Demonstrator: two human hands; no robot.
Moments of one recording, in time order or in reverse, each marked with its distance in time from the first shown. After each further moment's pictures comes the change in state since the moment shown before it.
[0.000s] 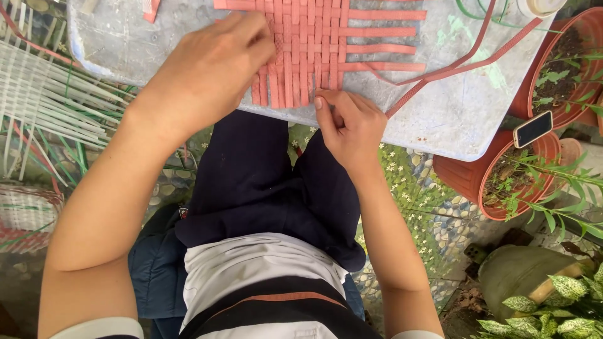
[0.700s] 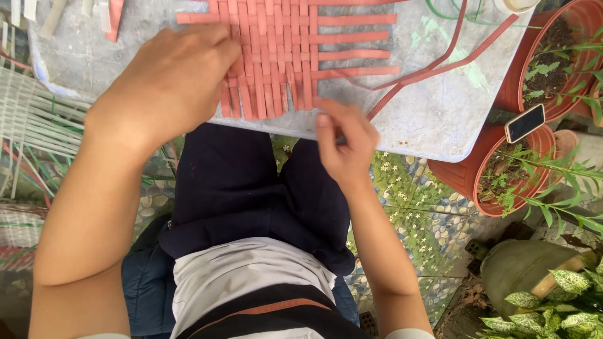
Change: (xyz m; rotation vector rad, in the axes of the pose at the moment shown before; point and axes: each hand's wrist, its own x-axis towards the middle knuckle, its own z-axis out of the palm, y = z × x) left_hand 0.020 0.000 -0.009 0.017 -0.254 -0.145; right_hand -0.011 0.009 -0.016 0.152 0.142 0.060
